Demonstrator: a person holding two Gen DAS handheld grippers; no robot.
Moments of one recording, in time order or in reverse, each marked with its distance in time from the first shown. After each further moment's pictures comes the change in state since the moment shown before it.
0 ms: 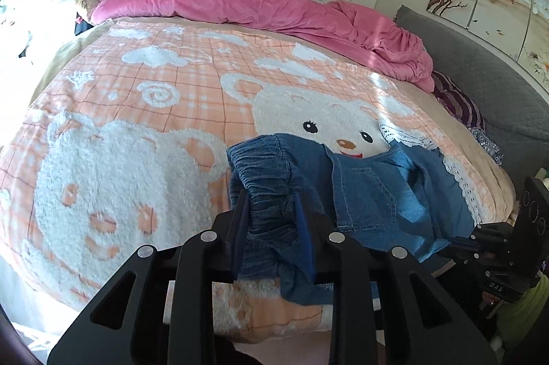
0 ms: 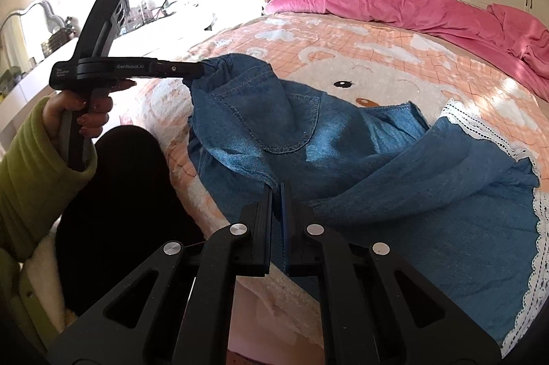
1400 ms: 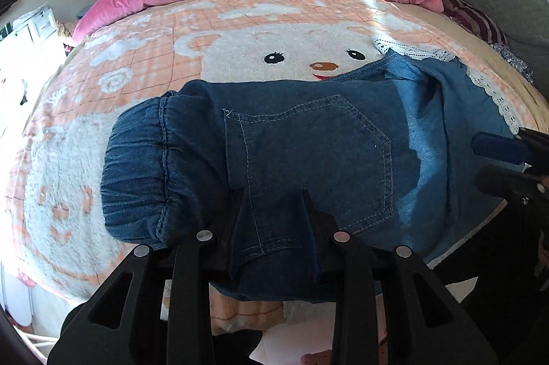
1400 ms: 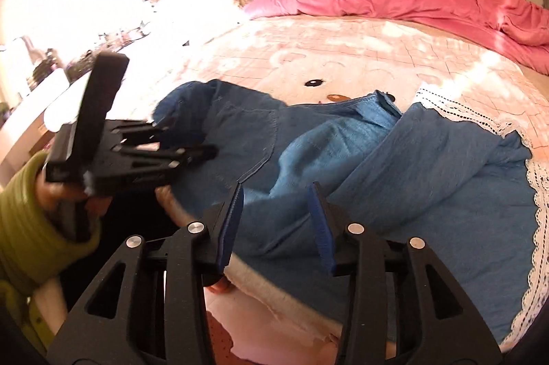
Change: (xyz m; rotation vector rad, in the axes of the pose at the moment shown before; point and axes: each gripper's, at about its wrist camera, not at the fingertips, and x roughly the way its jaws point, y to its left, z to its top) left arm 0.058 -0.079 -0.032 0.229 0.162 0.172; right arm -0.001 -0.026 0.001 0.156 -0.024 -0.034
